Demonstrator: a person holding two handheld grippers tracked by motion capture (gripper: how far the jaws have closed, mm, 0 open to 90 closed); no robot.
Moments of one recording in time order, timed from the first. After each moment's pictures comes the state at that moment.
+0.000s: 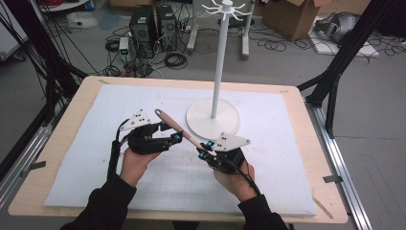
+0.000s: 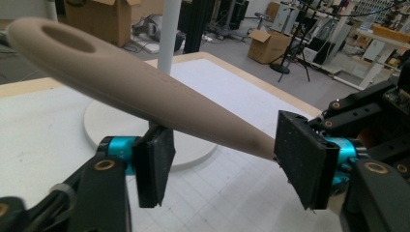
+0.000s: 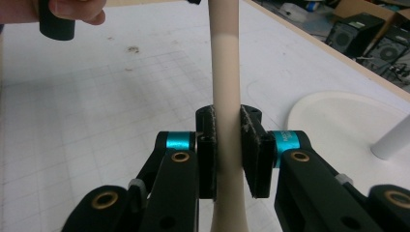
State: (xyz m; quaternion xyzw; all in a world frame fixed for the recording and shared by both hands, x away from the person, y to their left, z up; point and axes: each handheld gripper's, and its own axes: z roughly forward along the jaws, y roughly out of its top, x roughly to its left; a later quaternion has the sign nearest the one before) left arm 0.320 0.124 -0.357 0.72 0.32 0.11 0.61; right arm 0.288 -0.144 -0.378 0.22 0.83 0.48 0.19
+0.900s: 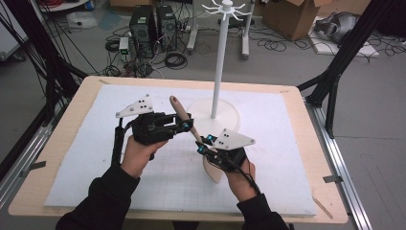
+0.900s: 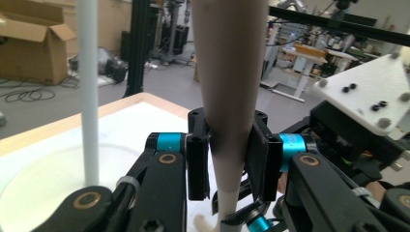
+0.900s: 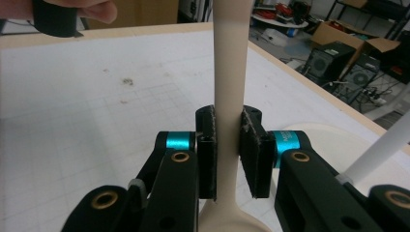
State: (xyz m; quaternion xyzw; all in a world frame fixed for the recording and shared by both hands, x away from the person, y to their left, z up) left arm 0.315 0.107 -0.301 0.71 0.21 0.06 0.67; right arm 0.277 -0.141 -0.350 0.21 0.80 0.51 0.23
